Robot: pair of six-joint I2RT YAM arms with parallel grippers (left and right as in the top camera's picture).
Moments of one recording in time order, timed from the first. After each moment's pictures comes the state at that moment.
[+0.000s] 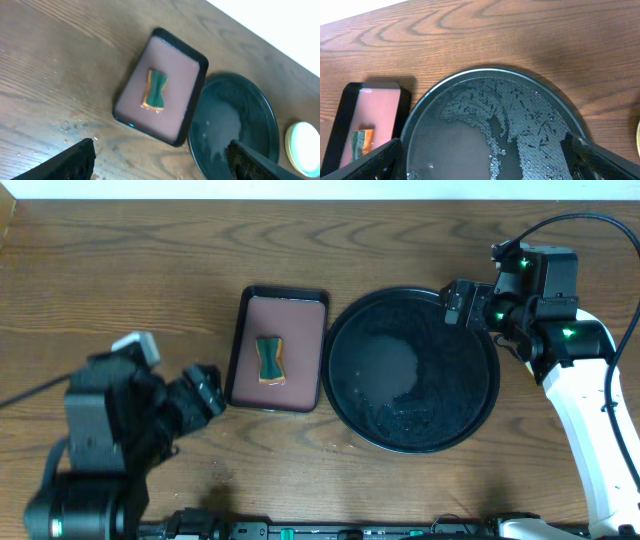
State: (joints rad) left arm -0.03 0.78 1.22 -1.19 0.10 -0.51; right arm 0.07 1.40 1.21 -0.63 -0.20 0.25
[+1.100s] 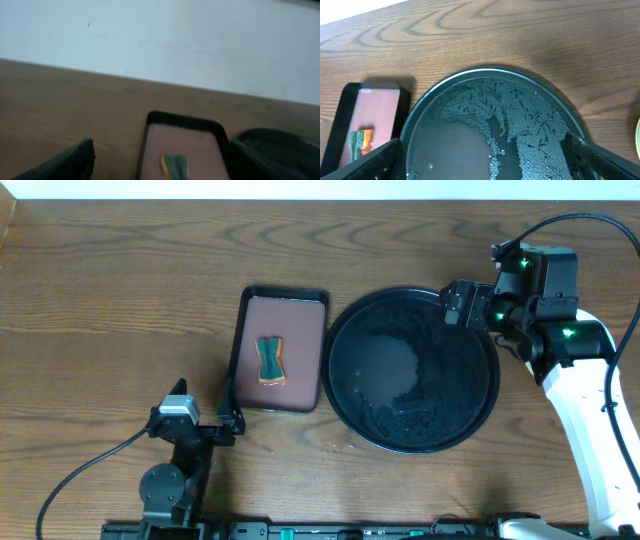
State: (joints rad) left arm -0.08 0.02 0.10 -0.10 0.01 -0.20; right arm 0.07 1.40 1.21 -0.63 -0.20 0.25
